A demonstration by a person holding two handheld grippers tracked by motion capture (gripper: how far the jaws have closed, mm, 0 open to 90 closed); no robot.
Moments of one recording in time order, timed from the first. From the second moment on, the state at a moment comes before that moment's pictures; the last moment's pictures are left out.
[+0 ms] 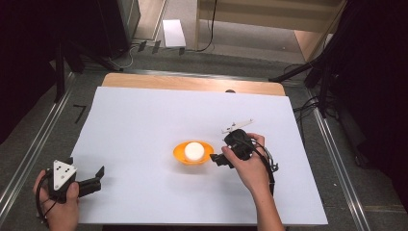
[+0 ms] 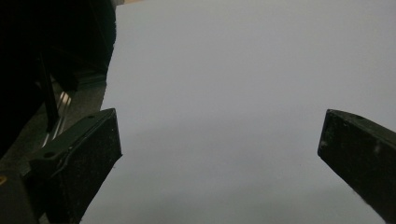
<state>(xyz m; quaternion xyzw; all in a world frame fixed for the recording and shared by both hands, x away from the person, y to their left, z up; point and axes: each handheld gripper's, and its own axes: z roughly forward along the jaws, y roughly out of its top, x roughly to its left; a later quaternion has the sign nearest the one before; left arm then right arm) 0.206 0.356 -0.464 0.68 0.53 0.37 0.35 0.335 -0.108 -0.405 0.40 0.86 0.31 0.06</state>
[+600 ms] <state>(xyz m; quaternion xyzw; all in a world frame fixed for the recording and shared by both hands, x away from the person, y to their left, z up) 0.206 0.356 -0.464 0.68 0.53 0.37 0.35 0.330 -0.147 -0.411 0.43 0.85 0.31 0.07</state>
